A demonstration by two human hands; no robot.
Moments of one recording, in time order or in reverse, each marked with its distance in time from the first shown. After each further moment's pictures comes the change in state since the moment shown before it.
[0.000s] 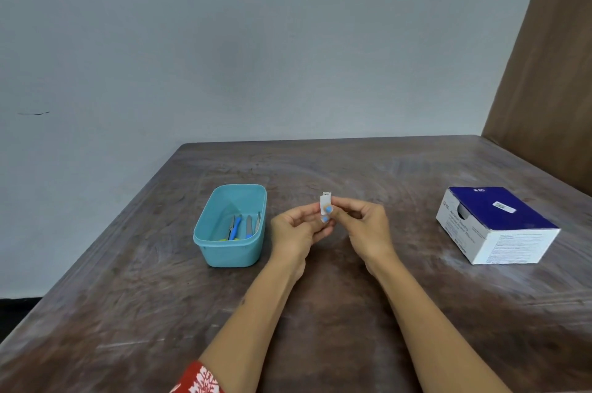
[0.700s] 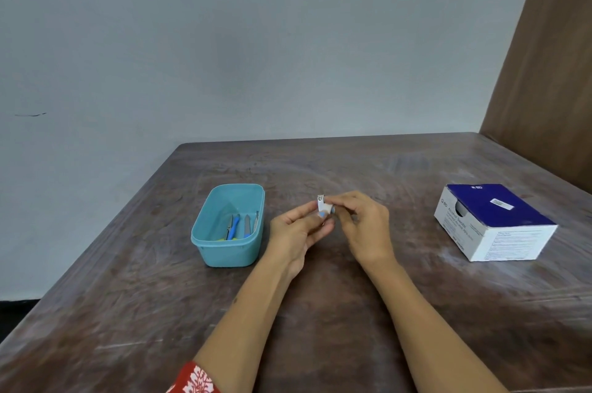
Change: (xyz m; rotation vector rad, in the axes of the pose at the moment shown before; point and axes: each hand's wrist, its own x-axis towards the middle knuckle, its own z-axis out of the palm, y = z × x) left_hand 0.003 0.004 -0.001 -0.186 -0.048 -0.129; right_hand 0.000 0.003 -0.003 -0.454 0.063 -0.431
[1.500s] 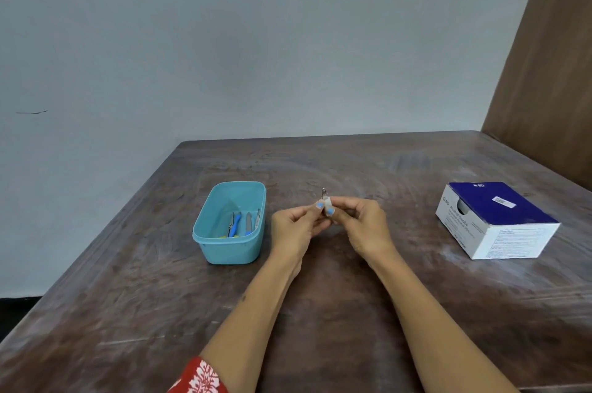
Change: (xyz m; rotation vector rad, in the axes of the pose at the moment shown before) left_hand 0.004 -0.009 -0.002 0.221 0.043 0.196; right_hand 0.003 0.008 0.004 0.280 -0.165 0.345
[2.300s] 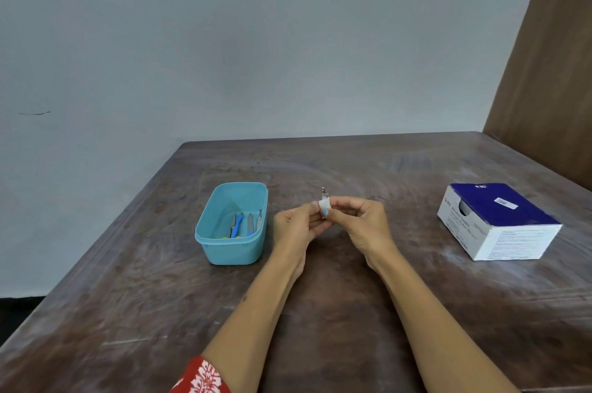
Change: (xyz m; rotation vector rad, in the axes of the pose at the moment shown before) left_hand -0.002 0.007 0.003 -0.143 0.013 -0.050; right_hand -0.003 -0.008 0.003 0.234 0.043 0.115
